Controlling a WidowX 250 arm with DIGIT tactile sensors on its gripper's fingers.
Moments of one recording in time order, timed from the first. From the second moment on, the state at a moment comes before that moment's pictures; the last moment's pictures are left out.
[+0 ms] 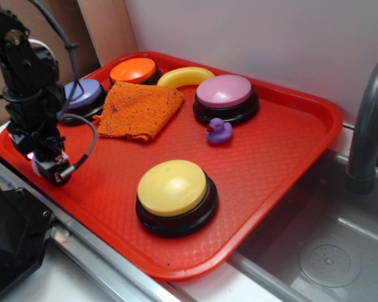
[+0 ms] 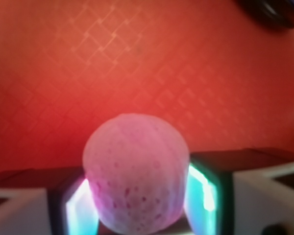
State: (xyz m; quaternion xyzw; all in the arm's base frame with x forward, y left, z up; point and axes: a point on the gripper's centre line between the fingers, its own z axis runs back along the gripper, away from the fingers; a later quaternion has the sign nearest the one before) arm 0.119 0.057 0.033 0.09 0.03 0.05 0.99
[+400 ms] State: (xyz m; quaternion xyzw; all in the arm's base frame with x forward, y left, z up) arm 0.157 0.025 0.122 0.05 0.00 0.11 0.99
